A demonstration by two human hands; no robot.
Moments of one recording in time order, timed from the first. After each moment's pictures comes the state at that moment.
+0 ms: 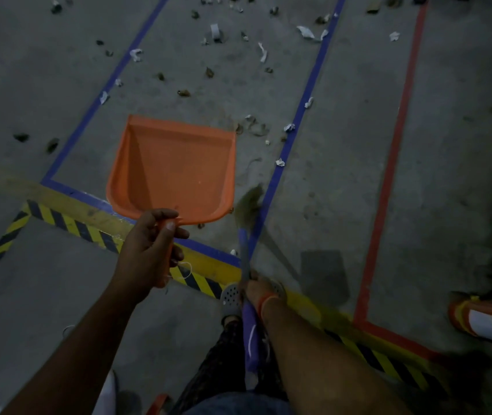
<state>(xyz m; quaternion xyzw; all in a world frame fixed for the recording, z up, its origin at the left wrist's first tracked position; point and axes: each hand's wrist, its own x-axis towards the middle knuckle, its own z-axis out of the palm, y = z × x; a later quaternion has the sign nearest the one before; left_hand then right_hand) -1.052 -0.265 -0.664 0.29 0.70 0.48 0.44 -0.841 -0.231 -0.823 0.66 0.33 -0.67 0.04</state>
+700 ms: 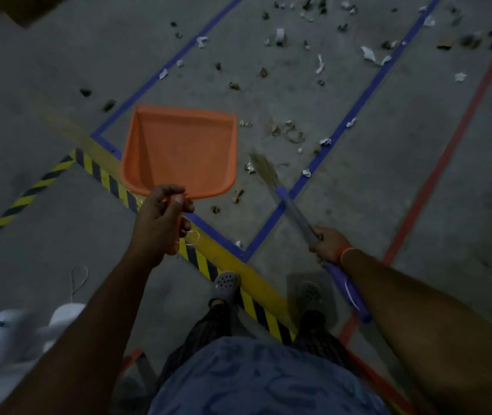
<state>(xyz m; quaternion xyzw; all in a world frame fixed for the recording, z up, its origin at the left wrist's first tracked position) -1.006 -0.279 -0.638 0.19 0.75 0.53 0.34 -0.717 -0.055 -0.775 0.53 0.68 -0.48 0.17</state>
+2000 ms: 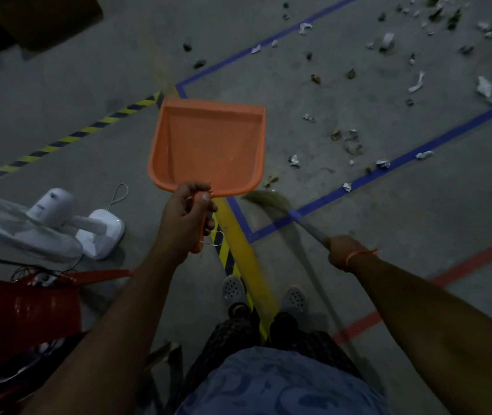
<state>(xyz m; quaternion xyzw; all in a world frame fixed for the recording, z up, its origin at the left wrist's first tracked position) -0.796 -0.256 -0.627 0.03 0.77 0.60 0.21 -0.648 0.038 -0.788 0.24 0.87 -0.19 0.38</state>
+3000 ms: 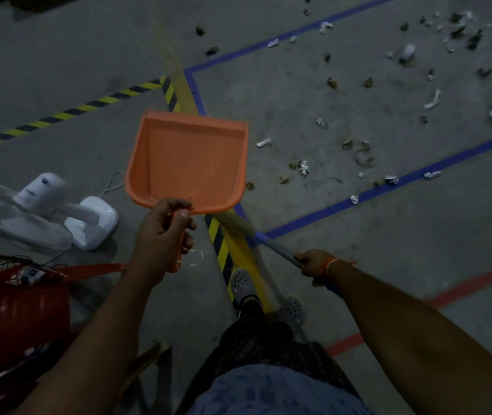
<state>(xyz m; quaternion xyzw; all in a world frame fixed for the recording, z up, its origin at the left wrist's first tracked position) -0.852 -0.336 -0.647 -0.02 0.78 0.60 0.19 -0.730 -0.032 -0.812 0.24 0.78 -0.35 0.46</state>
